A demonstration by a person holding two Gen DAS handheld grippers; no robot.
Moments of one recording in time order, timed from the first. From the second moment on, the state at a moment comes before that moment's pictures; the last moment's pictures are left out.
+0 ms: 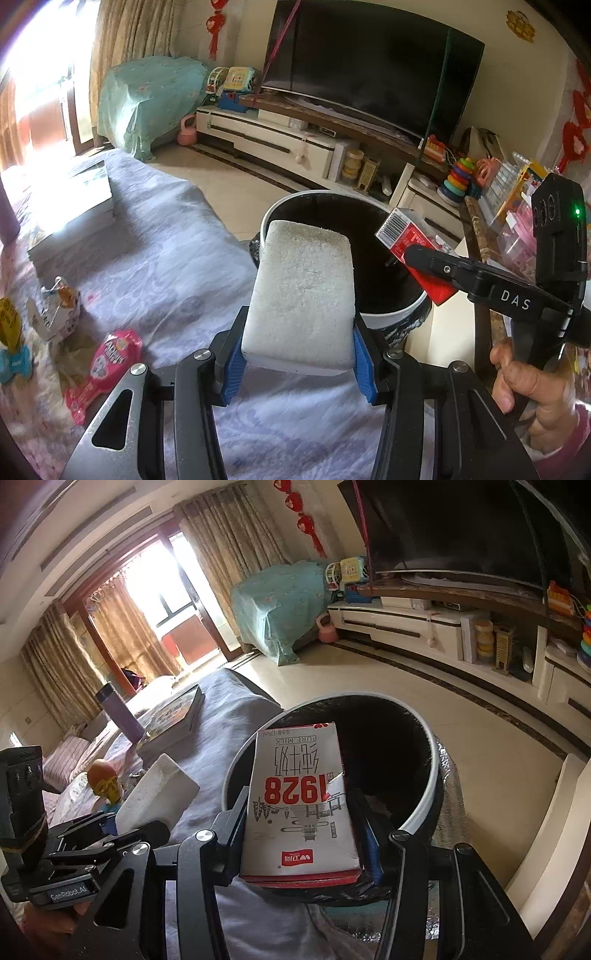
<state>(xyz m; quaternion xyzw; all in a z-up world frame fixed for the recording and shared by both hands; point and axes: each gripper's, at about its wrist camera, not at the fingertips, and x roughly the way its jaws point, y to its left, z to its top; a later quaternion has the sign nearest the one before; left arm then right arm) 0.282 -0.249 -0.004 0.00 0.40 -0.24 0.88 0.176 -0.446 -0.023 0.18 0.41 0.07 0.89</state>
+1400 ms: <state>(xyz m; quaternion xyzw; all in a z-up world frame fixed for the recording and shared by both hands) 0.336 -0.309 -0.015 0.04 0.42 -0.24 0.87 0.218 -0.475 -0.037 0.17 0.44 0.06 0.88</state>
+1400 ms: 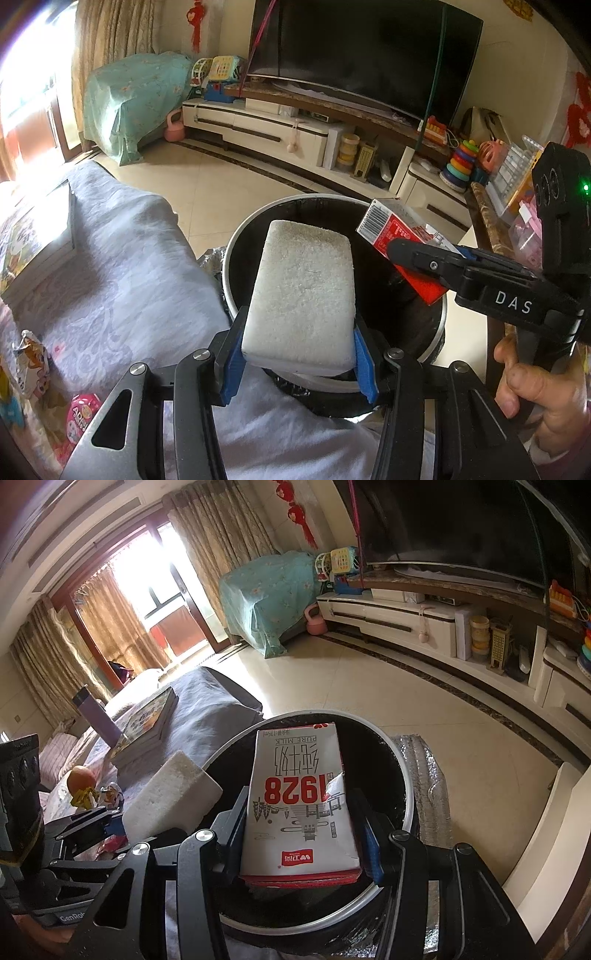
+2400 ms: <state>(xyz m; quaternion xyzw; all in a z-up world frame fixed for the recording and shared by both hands) 0.292 -0.255 -0.022 -0.01 0.42 -0.22 0.88 0.186 -0.455 -0.026 0.20 0.40 0.06 0.89</state>
